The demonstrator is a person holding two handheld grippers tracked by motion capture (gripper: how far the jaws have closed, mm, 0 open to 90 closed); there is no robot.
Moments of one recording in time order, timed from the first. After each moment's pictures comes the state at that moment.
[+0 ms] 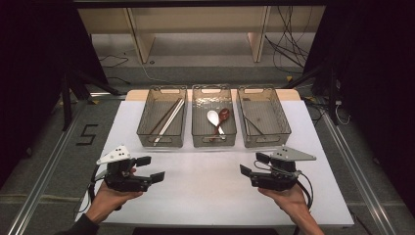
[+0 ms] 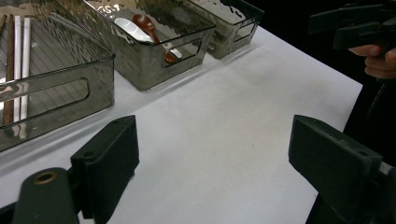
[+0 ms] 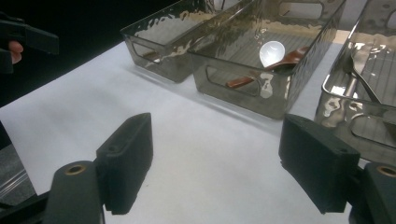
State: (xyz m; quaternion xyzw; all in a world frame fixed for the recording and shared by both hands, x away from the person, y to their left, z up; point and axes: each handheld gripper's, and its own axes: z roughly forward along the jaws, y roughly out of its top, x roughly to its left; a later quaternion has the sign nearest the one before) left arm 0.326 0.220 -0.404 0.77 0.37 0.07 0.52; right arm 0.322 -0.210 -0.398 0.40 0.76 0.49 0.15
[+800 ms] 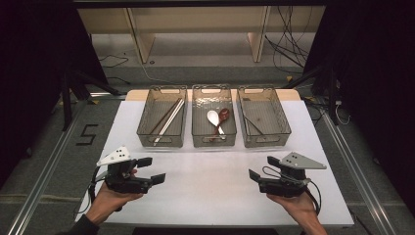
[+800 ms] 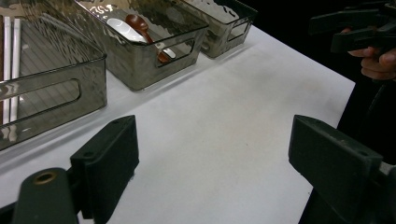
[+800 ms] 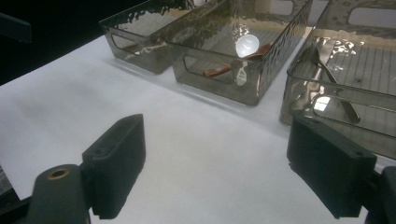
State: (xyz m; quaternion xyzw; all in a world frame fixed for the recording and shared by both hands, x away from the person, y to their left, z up) left arm 0.324 0.218 -0.404 0.77 0.36 0.07 0.52; right arm 0.309 -0.229 -0.404 0.41 0.75 0.48 0.18
